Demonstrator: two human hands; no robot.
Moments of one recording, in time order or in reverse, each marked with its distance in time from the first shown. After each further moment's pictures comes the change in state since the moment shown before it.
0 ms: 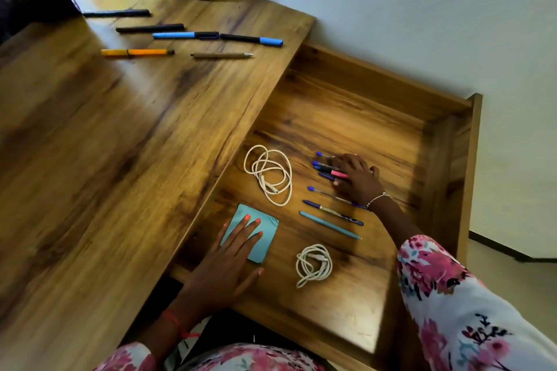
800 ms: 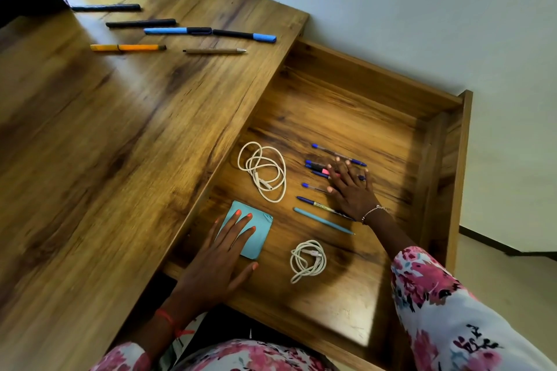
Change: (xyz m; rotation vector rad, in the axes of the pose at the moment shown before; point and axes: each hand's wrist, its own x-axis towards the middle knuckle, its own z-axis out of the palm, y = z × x) left_hand 0.000 0.002 -0.004 -0.028 -0.018 -0.049; right_hand -0.025 0.008 0.030 -0.060 -0.016 -0.063
